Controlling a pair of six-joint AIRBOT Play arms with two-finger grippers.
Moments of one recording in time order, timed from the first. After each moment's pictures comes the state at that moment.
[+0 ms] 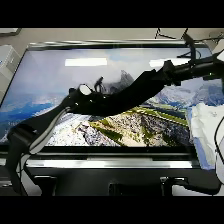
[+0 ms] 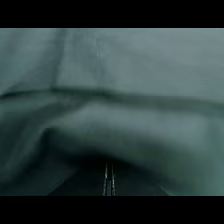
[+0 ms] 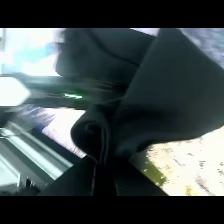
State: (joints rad) left arm -0.50 -1.98 1.64 0.60 -0.87 -1.58; right arm -0.10 -1.44 1.69 -0.70 1.50 1.46
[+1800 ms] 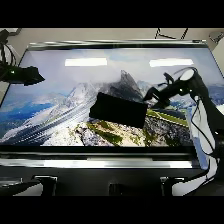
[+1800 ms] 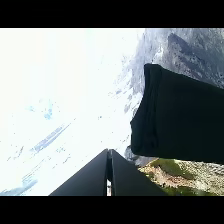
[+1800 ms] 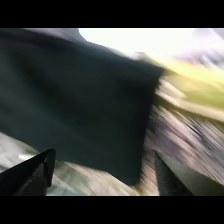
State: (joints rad) left arm 0.07 -1.31 1.65 1.19 -1.33 -1.48; right arm -0.09 -1.74 1.51 -0.99 1.42 1.62
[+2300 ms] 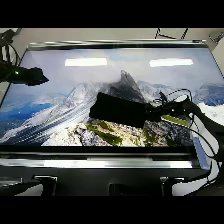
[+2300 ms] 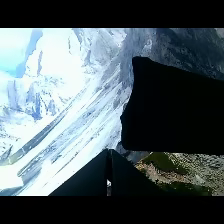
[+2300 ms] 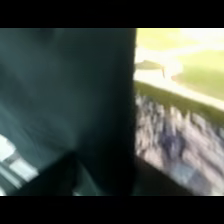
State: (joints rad) left arm 0.01 -1.31 1.65 1.19 -1.34 -1.48; right arm -0.09 -1.71 1.12 -0.68 1.13 1.35
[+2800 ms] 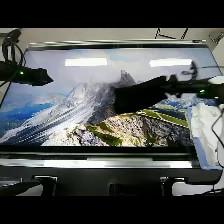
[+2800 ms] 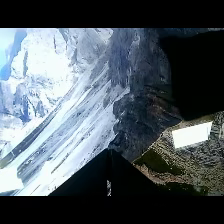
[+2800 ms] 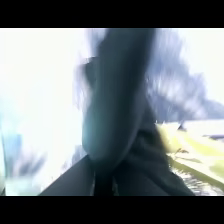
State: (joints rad) left arm -0.03 -1.31 1.65 1.19 -1.33 -1.48; right arm -0.32 -1.56 1.45 -0.59 1.24 1.33
